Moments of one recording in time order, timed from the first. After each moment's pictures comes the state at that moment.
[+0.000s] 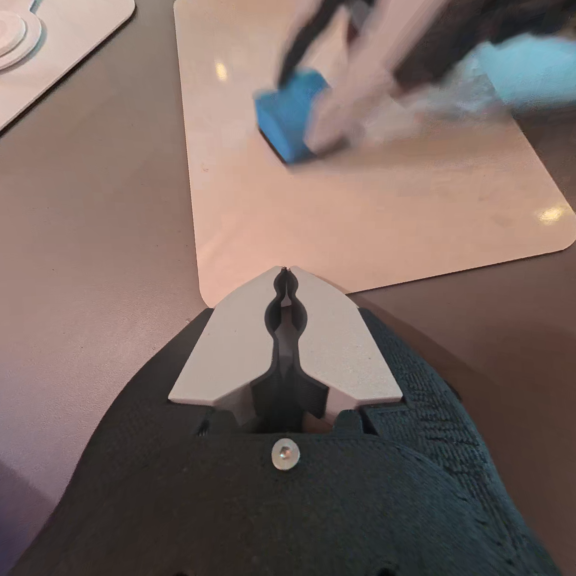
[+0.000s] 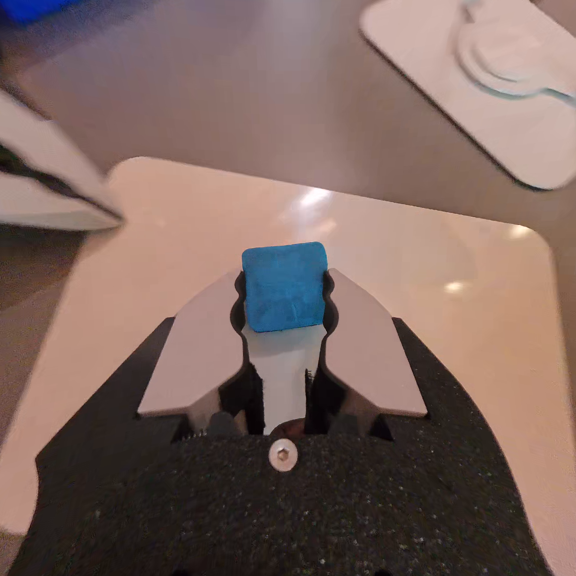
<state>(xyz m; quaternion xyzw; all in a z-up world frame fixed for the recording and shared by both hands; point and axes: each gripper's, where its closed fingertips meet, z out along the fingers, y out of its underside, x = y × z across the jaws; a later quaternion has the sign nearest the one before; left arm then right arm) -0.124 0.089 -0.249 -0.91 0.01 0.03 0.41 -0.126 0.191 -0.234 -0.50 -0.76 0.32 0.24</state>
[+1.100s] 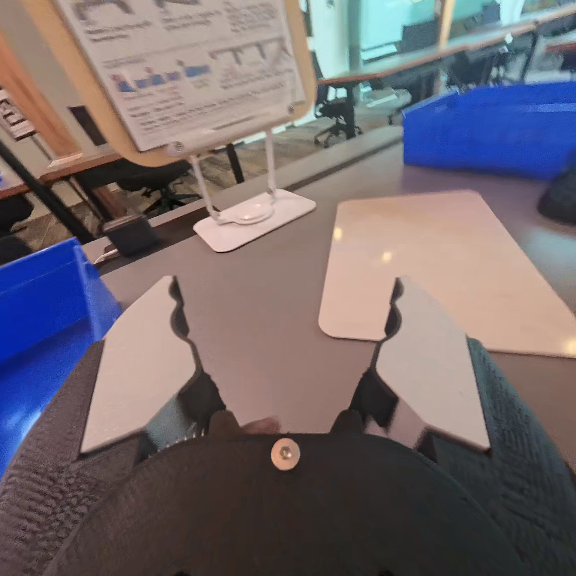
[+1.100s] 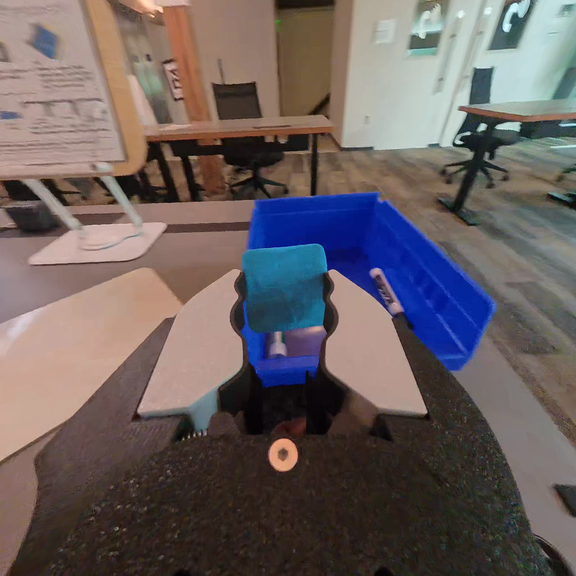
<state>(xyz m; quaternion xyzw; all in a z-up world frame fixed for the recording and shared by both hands) -0.166 0.023 -0.126 -0.75 -0.09 0.20 0.62 0.131 0.463 -0.095 -0.67 -0.34 0.33 0.58</state>
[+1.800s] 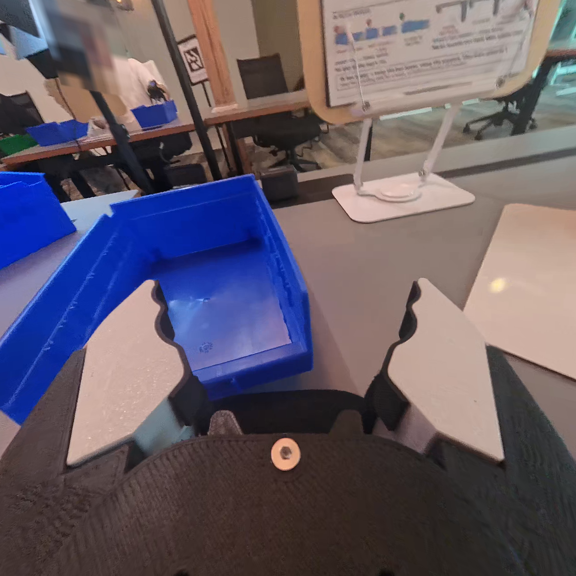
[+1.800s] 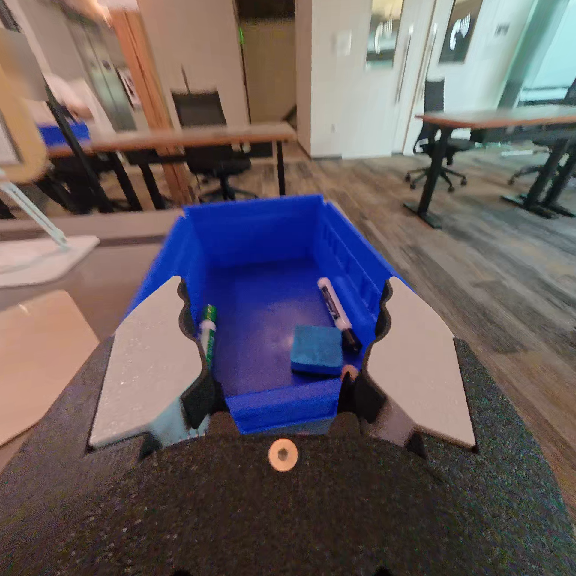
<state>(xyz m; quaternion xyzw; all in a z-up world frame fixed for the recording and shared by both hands) -0.250 -0.075 -0.123 -0.71 -0.27 0.31 0.57 0.135 0.538 -0.113 -0.66 -0.30 0.32 0.61</state>
